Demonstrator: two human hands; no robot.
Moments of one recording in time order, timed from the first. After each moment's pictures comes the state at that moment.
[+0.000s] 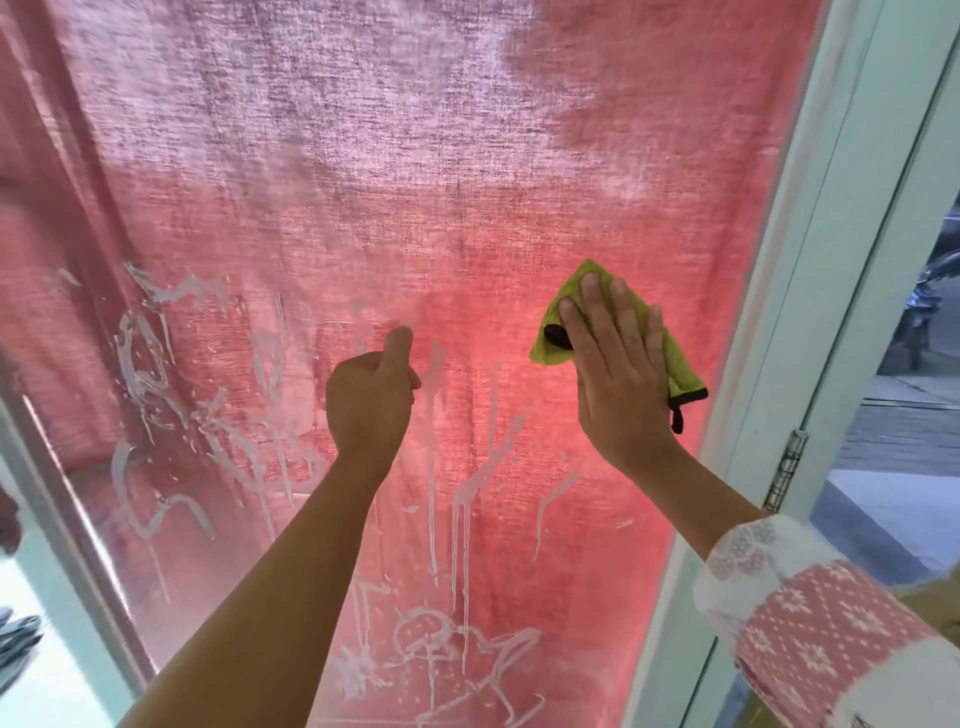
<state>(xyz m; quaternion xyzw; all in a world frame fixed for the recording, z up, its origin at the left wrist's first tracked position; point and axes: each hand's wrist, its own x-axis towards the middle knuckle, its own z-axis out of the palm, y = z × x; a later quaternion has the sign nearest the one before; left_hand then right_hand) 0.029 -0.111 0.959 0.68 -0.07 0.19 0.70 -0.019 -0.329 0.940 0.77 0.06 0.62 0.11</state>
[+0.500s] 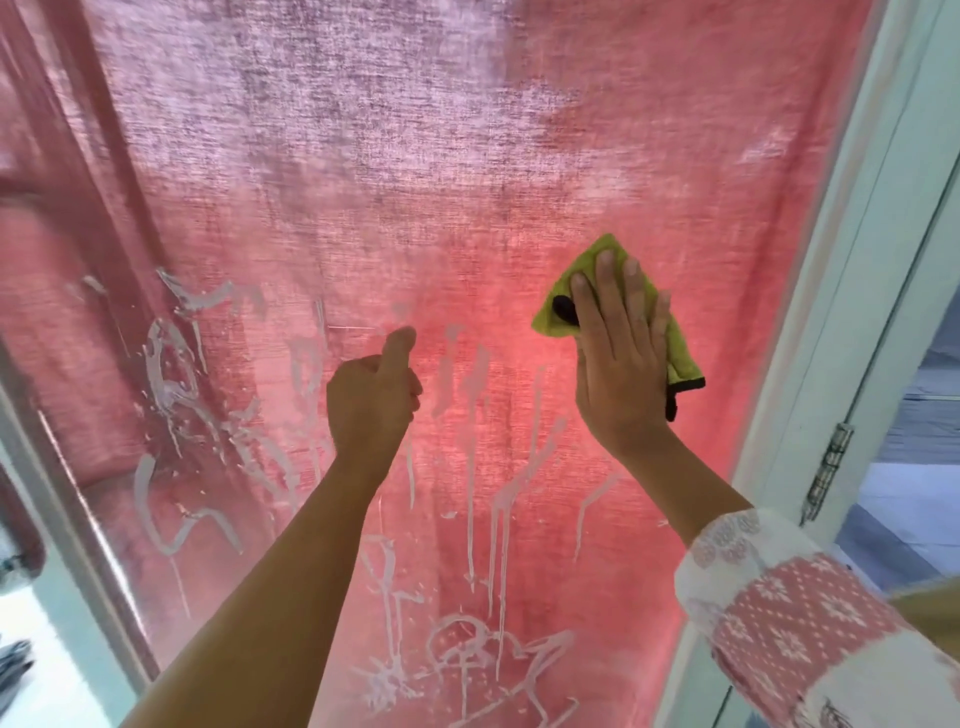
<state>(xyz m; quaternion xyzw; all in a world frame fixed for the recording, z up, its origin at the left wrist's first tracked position) 0.061 -0.069 0.958 0.68 -0.09 0.14 0.71 0.011 -0.287 0.949 0.75 0.02 0.65 0.08</state>
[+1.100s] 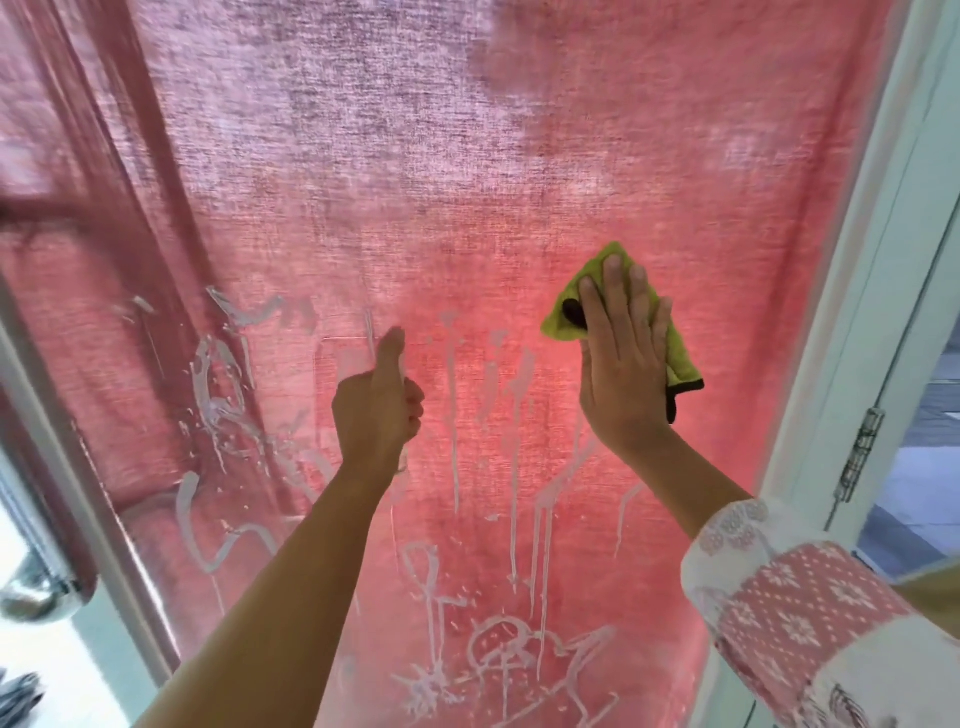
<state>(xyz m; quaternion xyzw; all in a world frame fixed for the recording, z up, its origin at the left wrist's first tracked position) 0.072 -0.027 0.961 0.63 -0.08 0.07 0.77 0.024 -0.247 0.946 0.77 0.00 0.64 0.06</state>
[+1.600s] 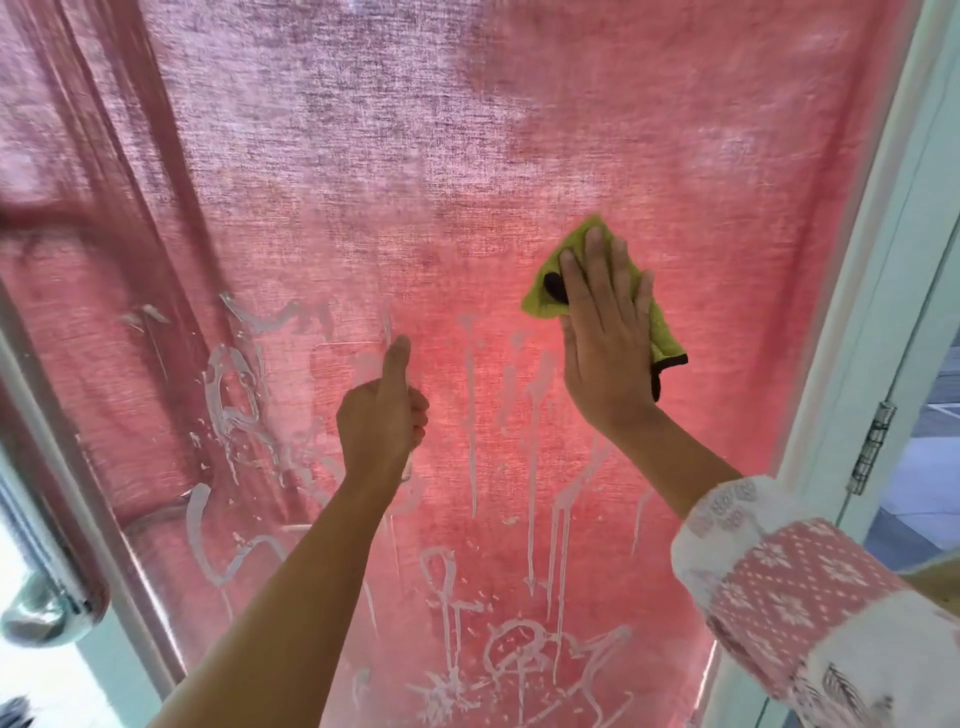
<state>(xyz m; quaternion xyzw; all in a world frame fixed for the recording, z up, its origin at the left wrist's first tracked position) 0.081 -0.010 0.955 0.64 -0.10 0.06 0.76 0.040 -0.213 0.971 0.77 0.00 0.63 0.05</state>
